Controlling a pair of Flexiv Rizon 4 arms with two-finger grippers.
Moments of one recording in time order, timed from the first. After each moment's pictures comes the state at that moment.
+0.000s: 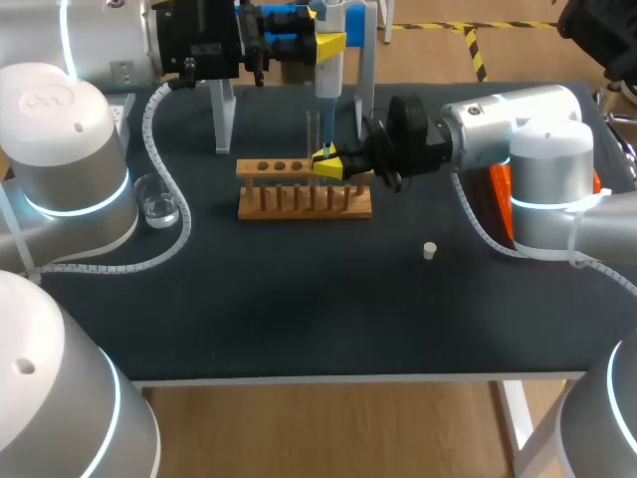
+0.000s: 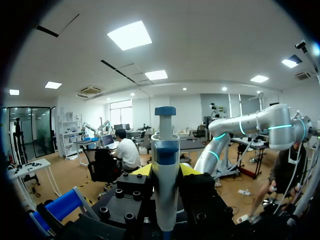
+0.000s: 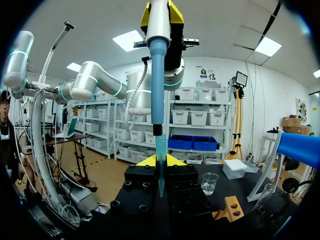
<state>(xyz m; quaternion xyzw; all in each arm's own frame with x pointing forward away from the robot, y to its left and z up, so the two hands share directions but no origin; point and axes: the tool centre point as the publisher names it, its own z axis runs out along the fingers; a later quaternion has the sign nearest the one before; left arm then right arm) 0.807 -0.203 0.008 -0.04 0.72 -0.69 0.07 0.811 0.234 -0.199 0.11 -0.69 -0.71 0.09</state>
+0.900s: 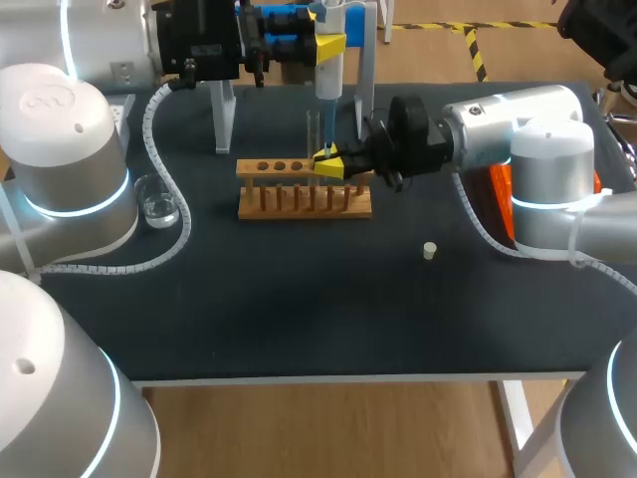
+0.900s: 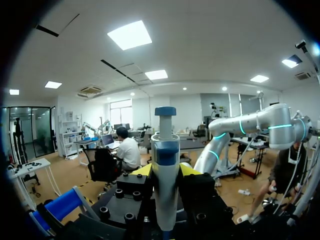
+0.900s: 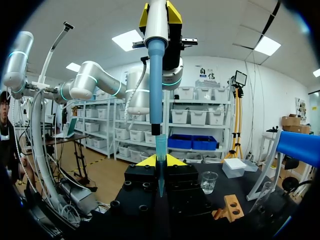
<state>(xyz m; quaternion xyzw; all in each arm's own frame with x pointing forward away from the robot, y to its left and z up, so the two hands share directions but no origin) 0.807 -0.203 0.006 -0.04 0.72 -0.69 0.07 0.814 0.232 -0.201 0.11 -0.69 -0.71 0.09</state>
